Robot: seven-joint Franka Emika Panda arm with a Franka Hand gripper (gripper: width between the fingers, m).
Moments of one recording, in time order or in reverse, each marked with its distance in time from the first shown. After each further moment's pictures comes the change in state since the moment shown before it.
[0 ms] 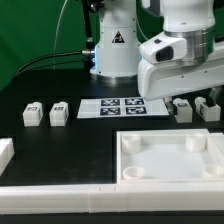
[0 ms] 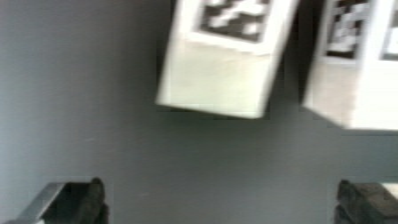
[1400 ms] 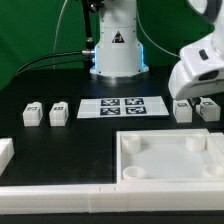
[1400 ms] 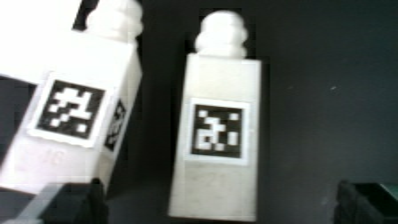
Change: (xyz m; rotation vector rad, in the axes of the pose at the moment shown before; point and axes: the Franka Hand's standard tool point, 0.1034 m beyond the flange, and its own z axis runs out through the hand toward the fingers) arm -0.016 -0.048 0.001 -0.002 -0.658 0.014
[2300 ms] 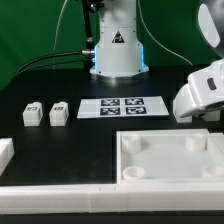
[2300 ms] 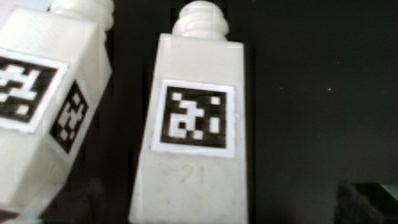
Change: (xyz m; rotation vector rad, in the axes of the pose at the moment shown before) arm 0.017 -0.002 0.022 0.023 -0.101 -0.005
